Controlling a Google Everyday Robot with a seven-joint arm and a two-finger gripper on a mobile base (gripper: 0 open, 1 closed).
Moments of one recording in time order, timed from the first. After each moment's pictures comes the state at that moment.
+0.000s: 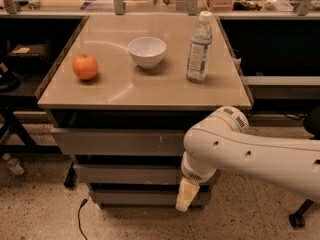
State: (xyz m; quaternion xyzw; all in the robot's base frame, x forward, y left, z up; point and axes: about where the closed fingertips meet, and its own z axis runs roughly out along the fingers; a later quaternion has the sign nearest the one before) arm 0.444 -0.094 0.637 -0.57 0.82 -0.02 0.10
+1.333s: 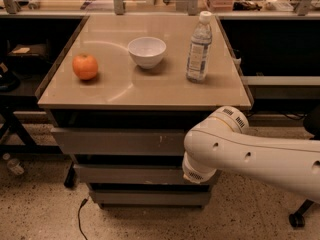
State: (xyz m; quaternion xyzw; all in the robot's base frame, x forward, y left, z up) arm 0.448 -0.096 0.637 -0.56 0.82 -0.03 0.11
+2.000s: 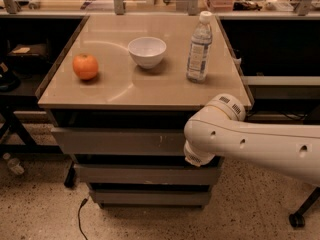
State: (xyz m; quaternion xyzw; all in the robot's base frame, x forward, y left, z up) arm 0.498 -0.112 0.643 -0.52 0.84 -0.07 0.13
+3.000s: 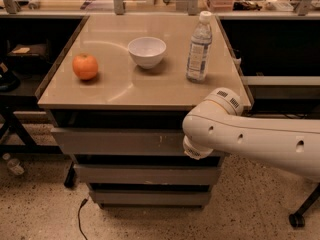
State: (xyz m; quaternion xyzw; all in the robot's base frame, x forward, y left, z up) arm 0.518 -0.112 0.655 -0.51 0.84 -0.08 0.15
